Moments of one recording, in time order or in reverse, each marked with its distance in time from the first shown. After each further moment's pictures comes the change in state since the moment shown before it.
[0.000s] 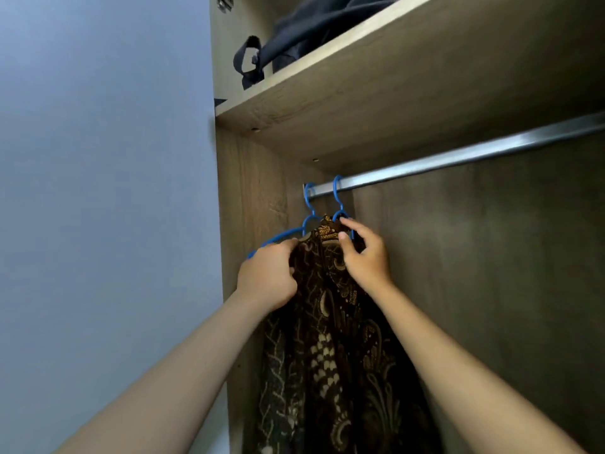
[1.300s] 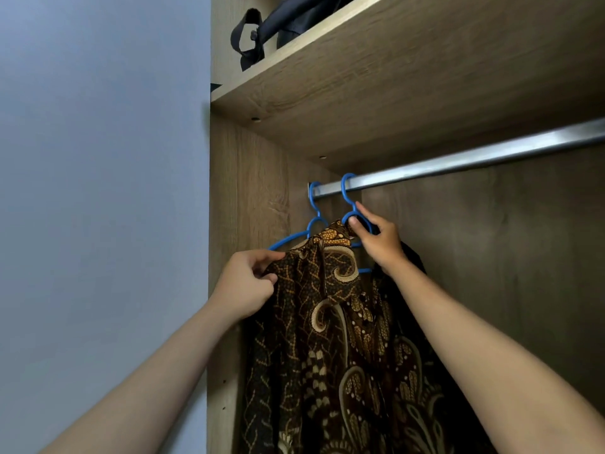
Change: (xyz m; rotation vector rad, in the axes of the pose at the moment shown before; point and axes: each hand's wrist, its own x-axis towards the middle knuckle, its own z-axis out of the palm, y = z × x) left_hand 0.009 -0.040 0.018 -0.533 0.062 -0.101; right_hand 0.067 0.047 -0.008 0.063 -0.199 0.204
